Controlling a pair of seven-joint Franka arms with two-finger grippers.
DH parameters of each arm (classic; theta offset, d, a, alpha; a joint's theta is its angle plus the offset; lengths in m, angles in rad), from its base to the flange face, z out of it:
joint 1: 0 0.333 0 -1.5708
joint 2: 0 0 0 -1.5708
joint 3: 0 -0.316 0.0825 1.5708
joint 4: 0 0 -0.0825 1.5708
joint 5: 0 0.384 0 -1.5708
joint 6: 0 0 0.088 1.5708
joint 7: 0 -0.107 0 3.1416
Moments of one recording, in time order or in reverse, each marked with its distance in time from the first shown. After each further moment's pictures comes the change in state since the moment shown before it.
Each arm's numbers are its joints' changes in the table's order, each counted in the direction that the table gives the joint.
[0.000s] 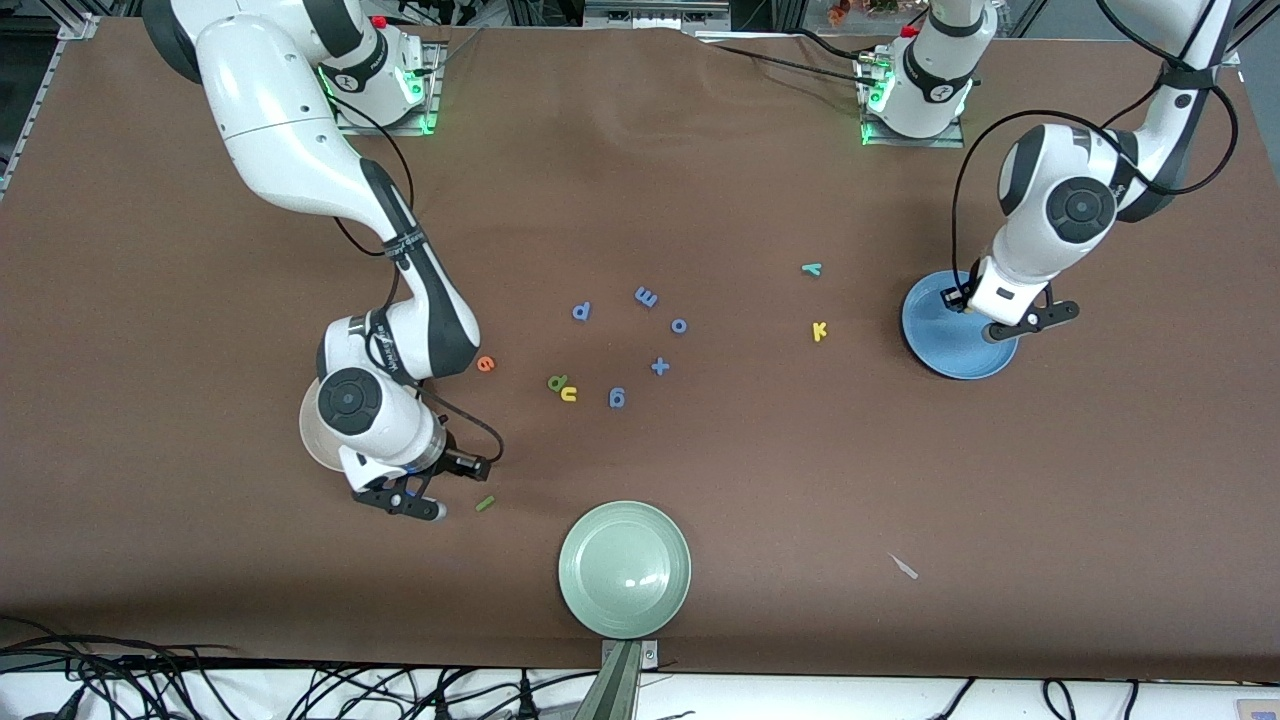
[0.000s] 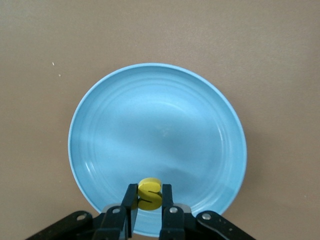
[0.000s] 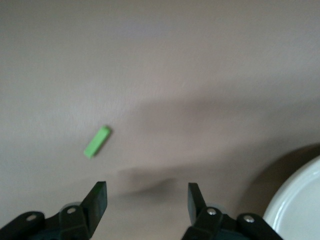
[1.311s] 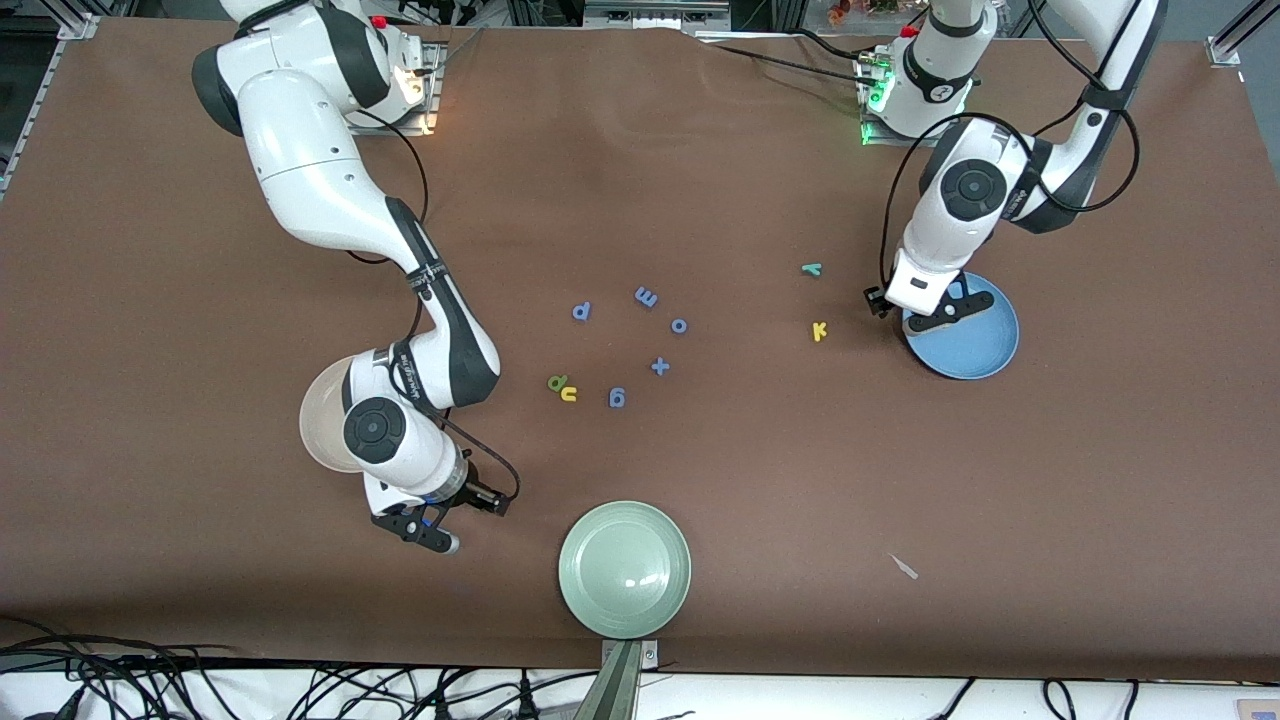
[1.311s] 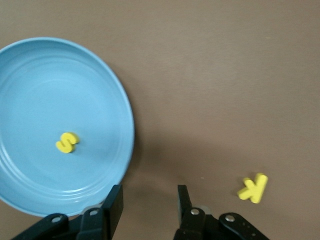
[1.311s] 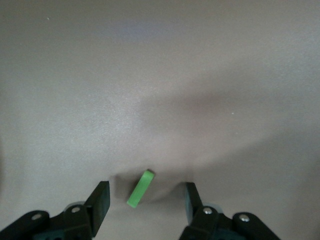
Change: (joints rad) left arm 0.001 0.038 0.245 0.007 0.066 -0.107 0.342; right arm 0.009 0.204 -0.023 -0.292 0.000 0.044 -0.132
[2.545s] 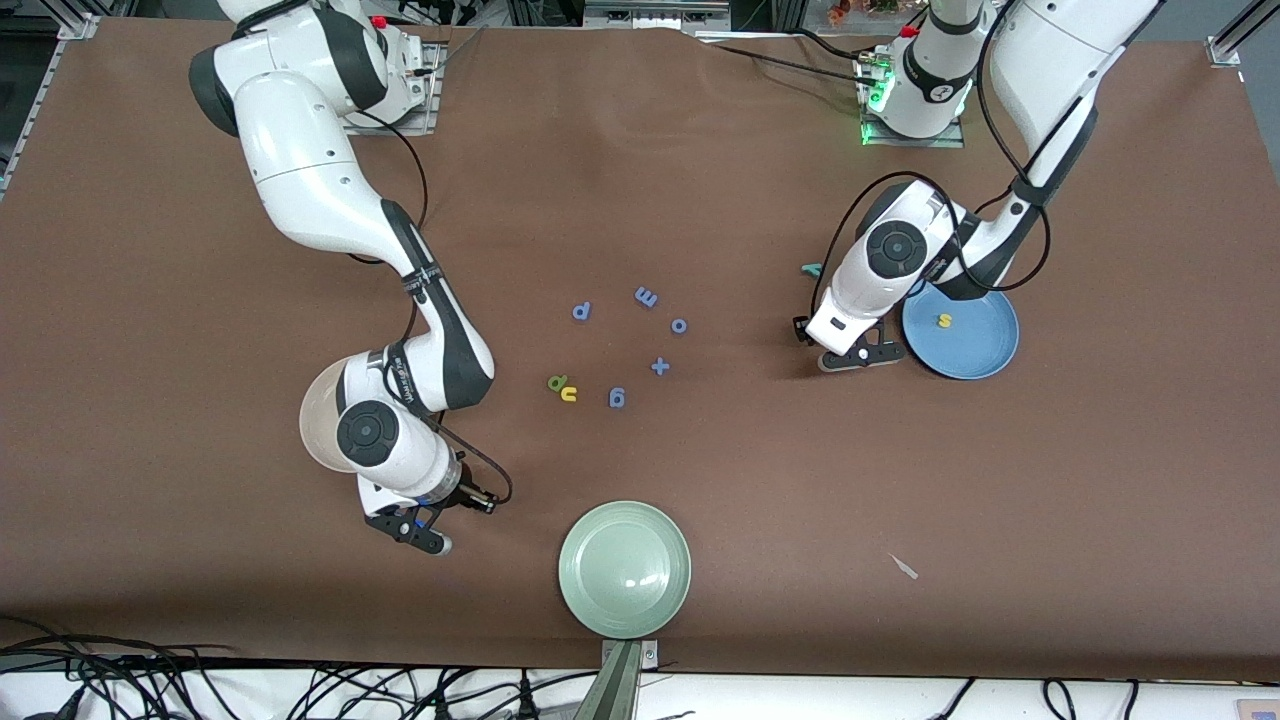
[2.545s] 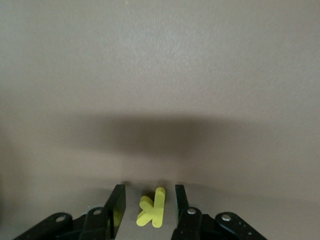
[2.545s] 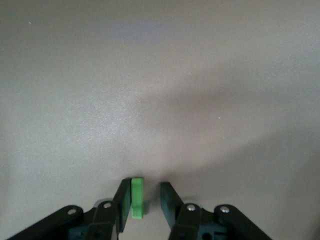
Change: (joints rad) left arm -0.106 0.334 0.008 -0.239 0.083 -0.011 -0.011; right arm -0.010 0.002 0.001 0.007 0.000 -0.004 -0.002
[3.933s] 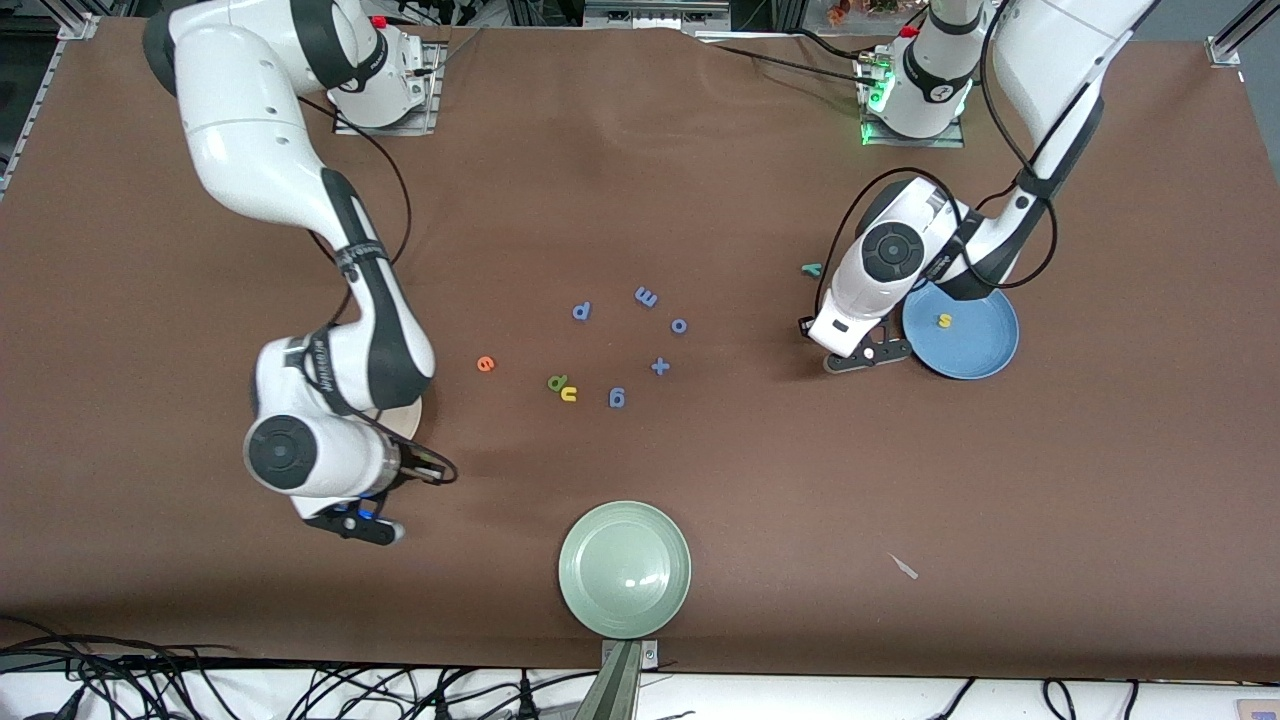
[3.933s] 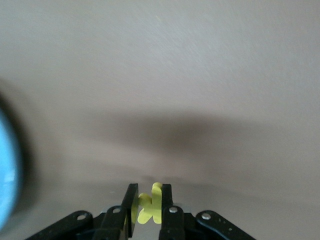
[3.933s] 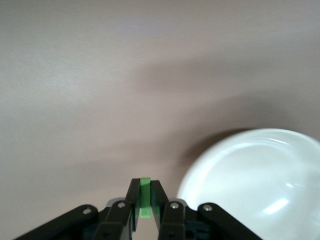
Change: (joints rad) left arm 0.005 -0.061 0.016 -0.064 -0.004 0.184 0.059; right arm -0.060 -0.169 0.056 -0.001 0.025 0.435 0.262
